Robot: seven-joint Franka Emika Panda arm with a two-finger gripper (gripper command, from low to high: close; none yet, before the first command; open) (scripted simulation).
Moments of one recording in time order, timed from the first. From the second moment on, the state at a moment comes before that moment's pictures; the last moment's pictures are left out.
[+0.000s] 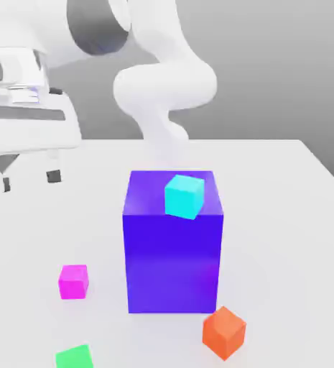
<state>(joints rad) 0.48 -0.42 -0.95 -2.55 -0.08 2.56 -0.89</state>
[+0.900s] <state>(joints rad) 0.98 -0.26 -1.66 -2.72 -0.42 2.73 -2.00</state>
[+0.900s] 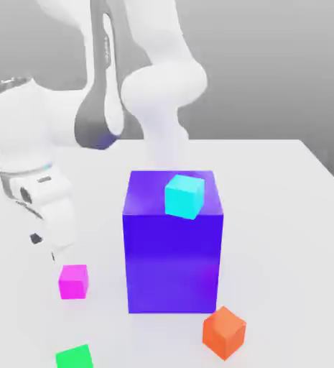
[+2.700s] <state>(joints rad) 1.04 -0.23 -1.66 -2.66 -0.67 2.66 -2.05</state>
